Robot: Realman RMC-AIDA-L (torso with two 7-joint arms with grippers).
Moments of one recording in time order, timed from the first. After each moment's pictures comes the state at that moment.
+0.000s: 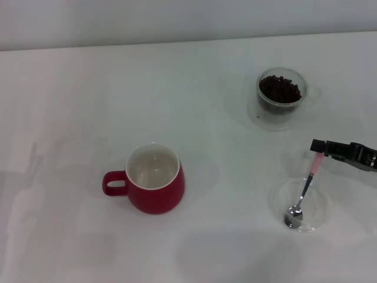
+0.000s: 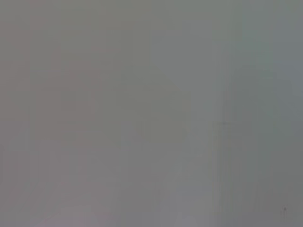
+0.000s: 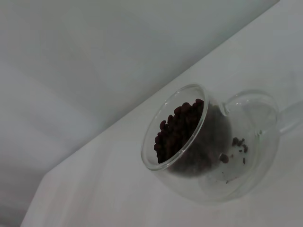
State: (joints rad) left arm -0.24 -2.08 2.83 0.21 -1.30 1.50 -0.12; right arm 0.41 1.81 -2.06 0.04 -0.32 -1.33 1.66
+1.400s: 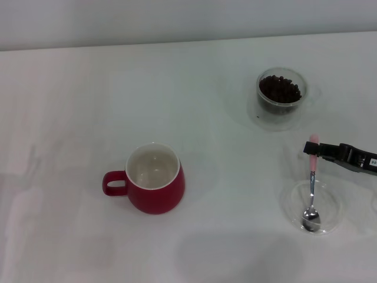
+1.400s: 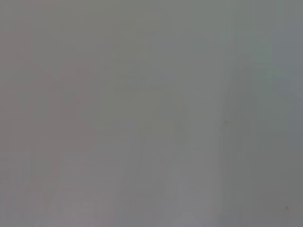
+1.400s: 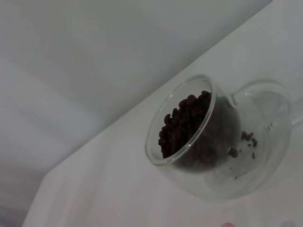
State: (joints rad) left arm -0.23 -2.08 2.83 0.21 -1.30 1.51 -0.12; right arm 0.42 1.83 -2.06 0.04 -0.33 -1.31 1.65
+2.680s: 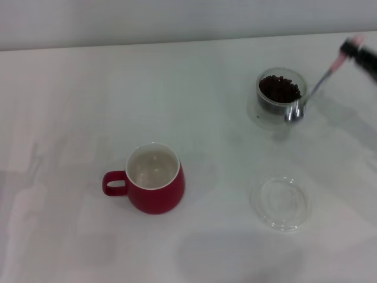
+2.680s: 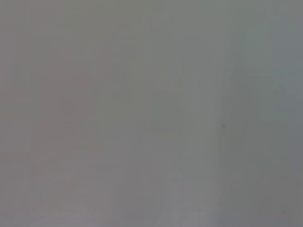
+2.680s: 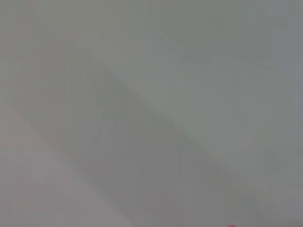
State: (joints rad) left arm -0.24 -2.08 2.83 0.21 -1.30 1.51 -0.12; right arm 0.38 1.84 -1.77 -0.07 -0.16 -1.50 1.45
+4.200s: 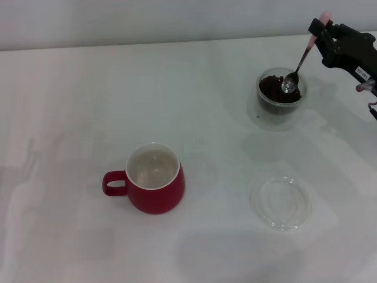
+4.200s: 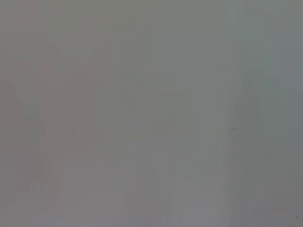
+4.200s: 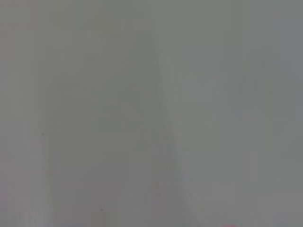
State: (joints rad) left arm -0.26 -2.08 2.82 0.20 -1.33 1.50 -0.12; right arm 0.41 1.94 -1.65 -0.23 -0.17 -1.18 0.71
